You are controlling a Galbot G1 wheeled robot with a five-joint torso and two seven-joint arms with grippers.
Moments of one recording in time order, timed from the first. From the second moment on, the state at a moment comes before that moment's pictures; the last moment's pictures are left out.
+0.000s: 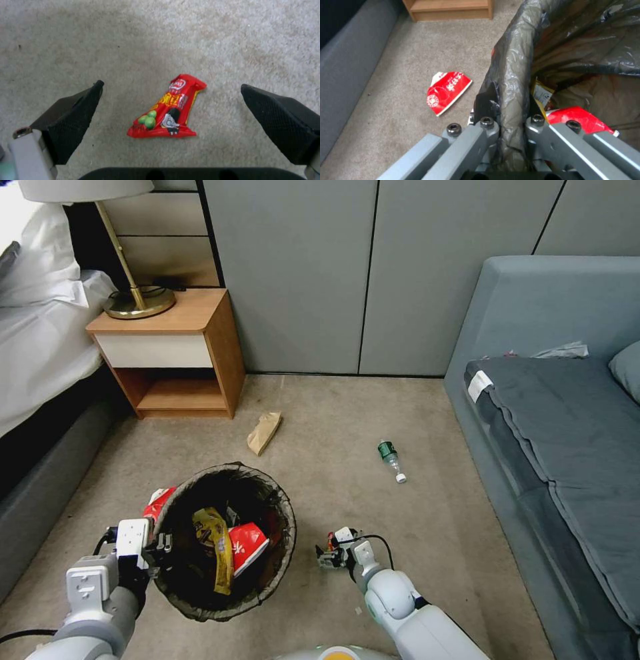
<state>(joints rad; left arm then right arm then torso) 1.88 -1.41 -0.82 -2.50 -0.25 0.70 -0.07 -1.09 1.38 -0.07 1.23 0.16 -0.23 0.01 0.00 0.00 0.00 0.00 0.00</state>
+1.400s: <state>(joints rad) 1.87 -1.40 -0.81 -2.50 -0.23 0.69 -0.04 -1.08 1.42 -0.04 1.14 0.13 -0.22 -0.01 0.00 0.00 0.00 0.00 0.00</state>
